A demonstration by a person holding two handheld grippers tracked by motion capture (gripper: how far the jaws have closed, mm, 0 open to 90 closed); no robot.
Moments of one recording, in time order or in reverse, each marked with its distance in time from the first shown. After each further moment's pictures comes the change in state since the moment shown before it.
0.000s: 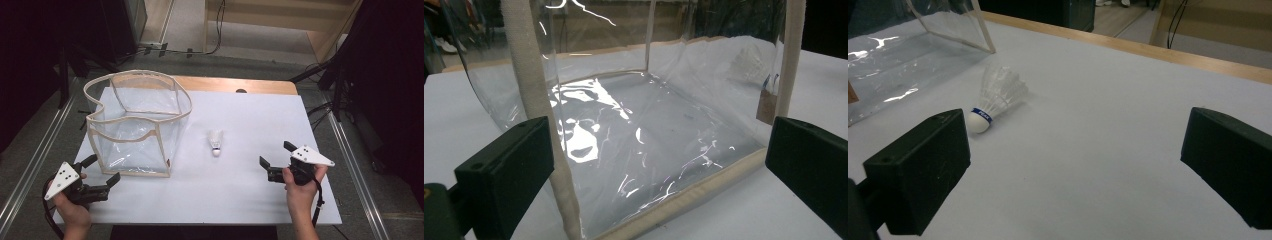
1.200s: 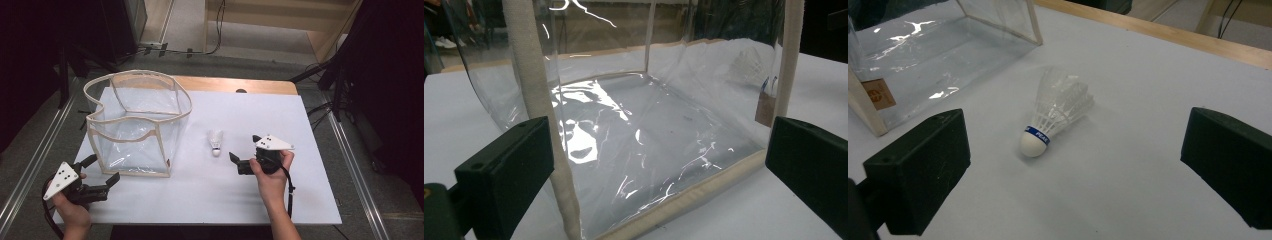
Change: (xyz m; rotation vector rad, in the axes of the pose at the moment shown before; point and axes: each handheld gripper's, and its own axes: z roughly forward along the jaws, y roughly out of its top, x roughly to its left) left arm 0.001 0.000 -0.001 -0.007 -0.007 -0.008; right arm 0.046 0.022 0.062 0.090 0.104 -0.043
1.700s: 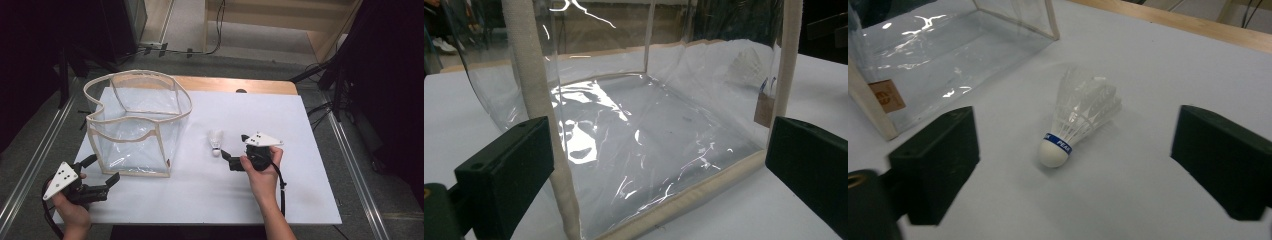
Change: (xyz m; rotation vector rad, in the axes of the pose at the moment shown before) left arm 0.000 0.000 0.000 -0.003 -0.004 -0.001; right arm 0.008 0.004 0.023 0.026 0.045 0.018
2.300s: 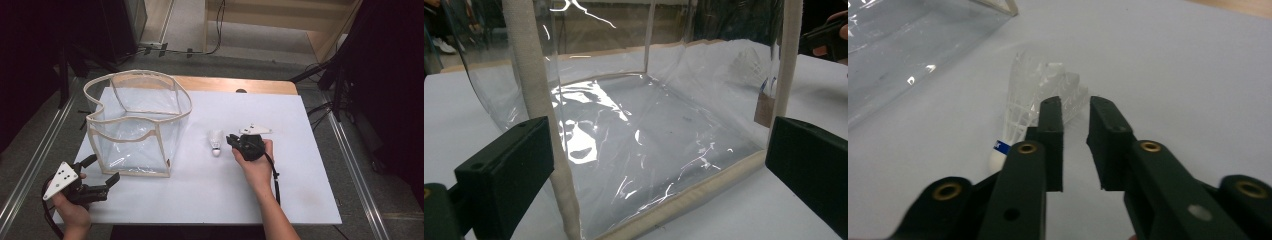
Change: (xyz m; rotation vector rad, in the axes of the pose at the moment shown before) left arm 0.000 0.000 0.000 0.000 0.001 -0.002; right arm -0.019 0.004 0.040 0.124 -0.086 0.059
